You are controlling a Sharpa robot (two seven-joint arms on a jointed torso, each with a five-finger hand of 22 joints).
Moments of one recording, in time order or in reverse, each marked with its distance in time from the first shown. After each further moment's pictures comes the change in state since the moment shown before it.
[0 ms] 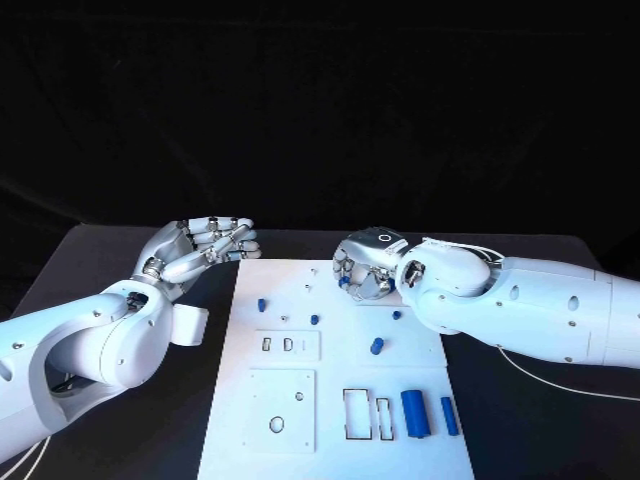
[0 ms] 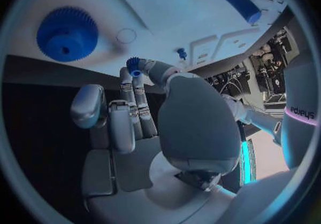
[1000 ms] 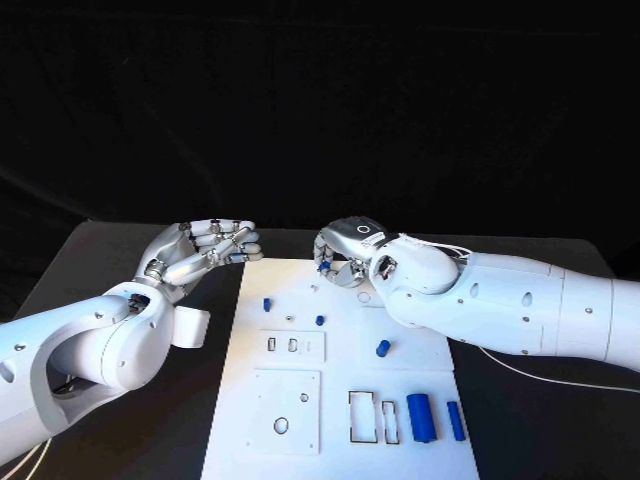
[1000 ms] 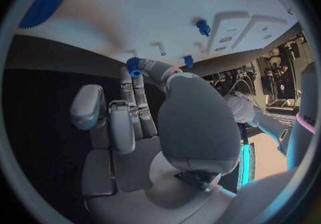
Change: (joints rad) left arm 0.000 0.001 0.000 0.001 0.000 0.006 -0.002; left_hand 0.000 0.000 0.000 0.000 0.000 0.000 0.000 0.000 0.000 0.000 0.000 0.000 0.000 0.000 0.000 0.000 0.001 0.000 0.000 0.000 0.000 -0.001; right arm 0.003 0.130 0.002 -0.101 -0.035 -0.091 -0.081; right_hand 0.000 0.000 0.010 -0.011 0.000 0.000 0.000 0.004 0.007 0.000 0.000 -0.010 0.000 0.000 0.000 0.004 0.007 -0.001 0.000 0.000 0.009 0.012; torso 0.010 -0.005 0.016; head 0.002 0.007
